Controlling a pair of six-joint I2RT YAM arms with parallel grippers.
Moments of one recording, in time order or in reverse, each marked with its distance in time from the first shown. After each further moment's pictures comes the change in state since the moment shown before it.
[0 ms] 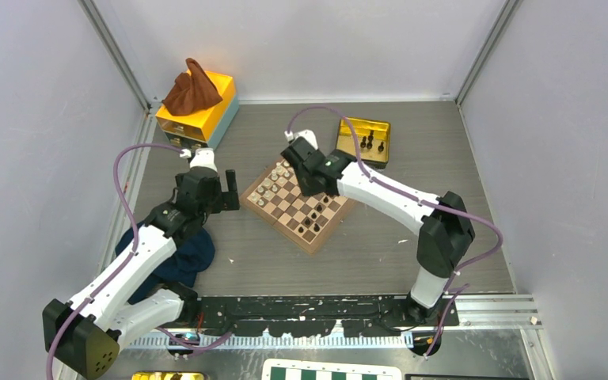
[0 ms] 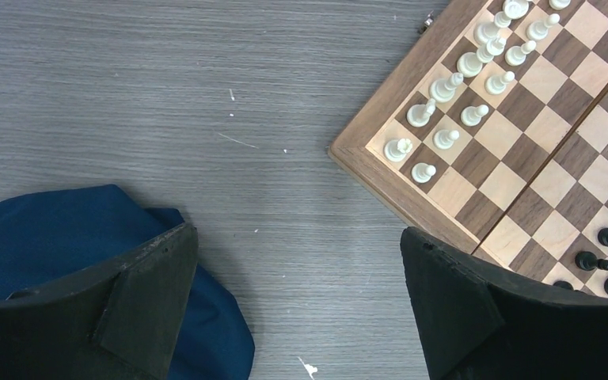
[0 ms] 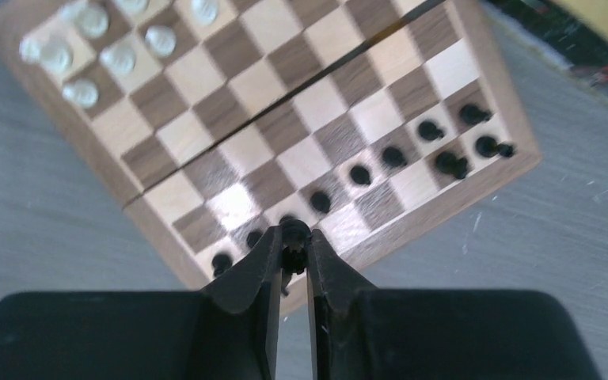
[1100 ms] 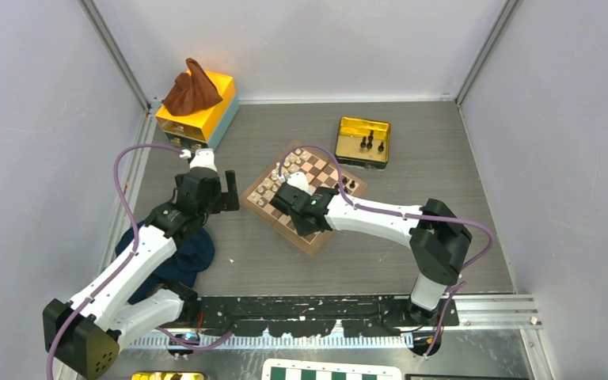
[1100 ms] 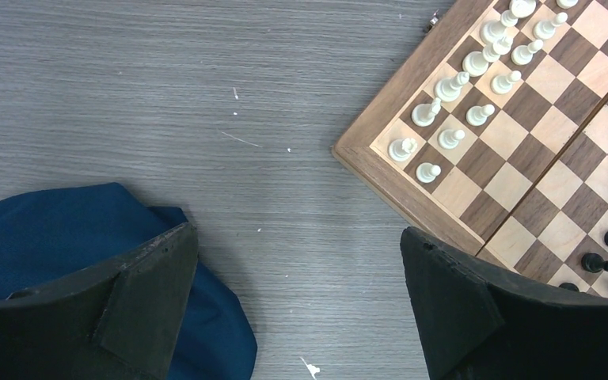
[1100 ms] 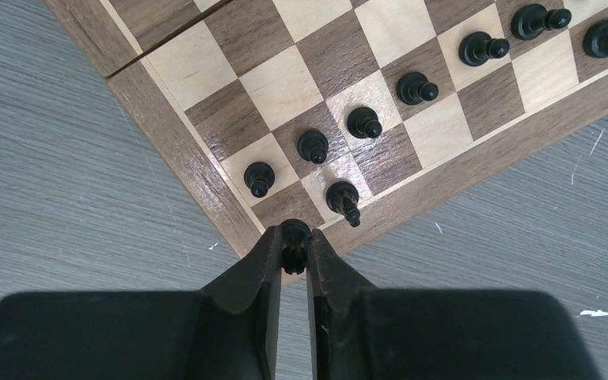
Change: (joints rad) left arm 0.000 0.000 -0.005 0.000 -0.008 0.000; right arm 0.211 -0.026 -0.259 0.043 0.028 0.172
